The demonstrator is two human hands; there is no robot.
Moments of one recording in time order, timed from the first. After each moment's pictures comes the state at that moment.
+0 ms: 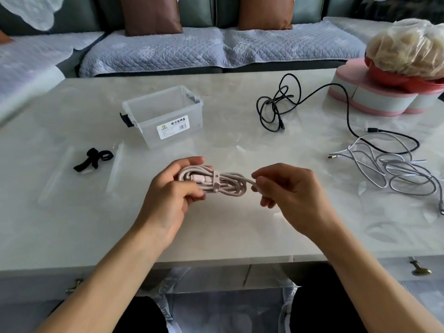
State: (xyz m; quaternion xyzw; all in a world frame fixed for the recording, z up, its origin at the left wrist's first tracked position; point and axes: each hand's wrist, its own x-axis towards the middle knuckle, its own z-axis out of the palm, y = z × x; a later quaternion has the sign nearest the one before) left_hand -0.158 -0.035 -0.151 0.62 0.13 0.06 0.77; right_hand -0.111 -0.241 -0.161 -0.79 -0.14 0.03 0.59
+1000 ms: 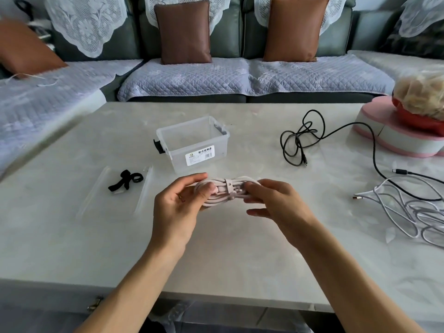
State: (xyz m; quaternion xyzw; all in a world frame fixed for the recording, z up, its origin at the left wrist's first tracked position) left_hand -0.147 -0.014 -0.149 0.66 0.14 0.25 0.70; right_hand -0.071 -0.182 -0.140 -0.70 -0.06 0.20 0.68
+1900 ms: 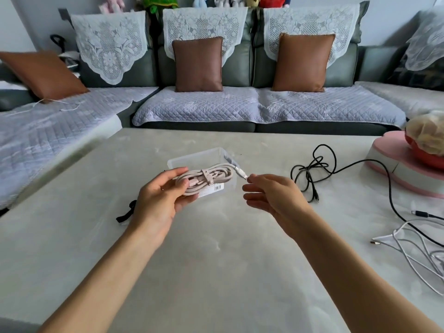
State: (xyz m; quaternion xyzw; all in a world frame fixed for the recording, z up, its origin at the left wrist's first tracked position) left_hand -0.098 0.050 -0.102 0.56 0.18 0.24 0.78; right_hand -0.006 -0.143 -0.100 -0.66 -0.04 0.19 0.73
